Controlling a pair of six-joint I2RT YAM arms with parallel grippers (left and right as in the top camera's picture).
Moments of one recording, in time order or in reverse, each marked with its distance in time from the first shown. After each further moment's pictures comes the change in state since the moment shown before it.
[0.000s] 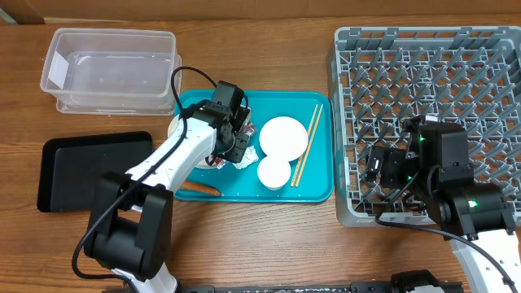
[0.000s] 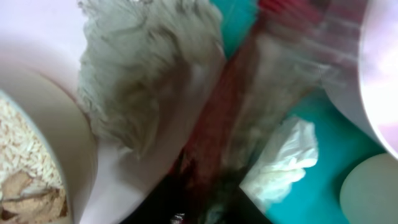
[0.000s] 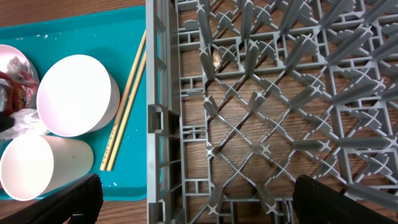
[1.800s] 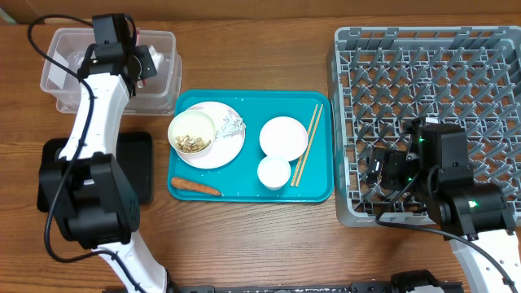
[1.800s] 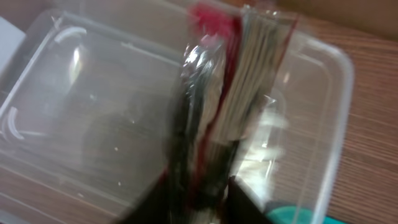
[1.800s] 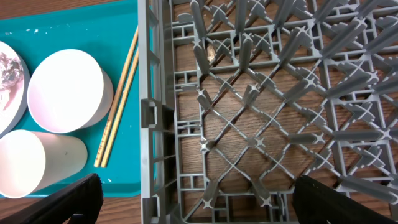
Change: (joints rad) left arm 0.485 0.162 0.429 0.203 -0.121 -0.177; right arm 0.000 0.000 0.000 -0.022 0.015 -0.001
